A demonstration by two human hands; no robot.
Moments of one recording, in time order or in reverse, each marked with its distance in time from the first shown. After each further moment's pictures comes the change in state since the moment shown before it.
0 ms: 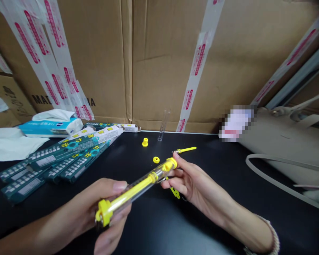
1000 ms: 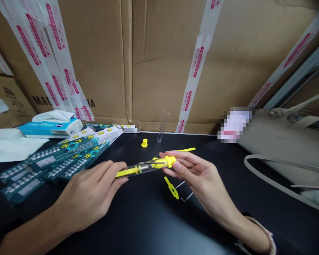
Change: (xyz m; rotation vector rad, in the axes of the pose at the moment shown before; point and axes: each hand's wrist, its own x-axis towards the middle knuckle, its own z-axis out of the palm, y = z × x) left_hand 0.005 -0.007 -0.030 1.966 0.739 0.867; right_hand 0.001 0.002 -0.006 -0.311 -0.031 -0.488
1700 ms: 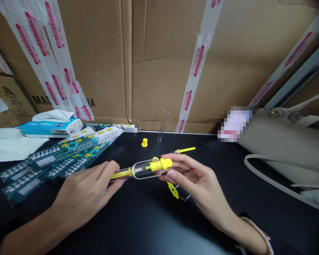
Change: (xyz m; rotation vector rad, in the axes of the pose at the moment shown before) left_hand -0.002 0.002 -0.005 0.189 -0.015 -0.024; right_hand -0.008 -0.004 0.008 -0.086 -0.028 -0.002
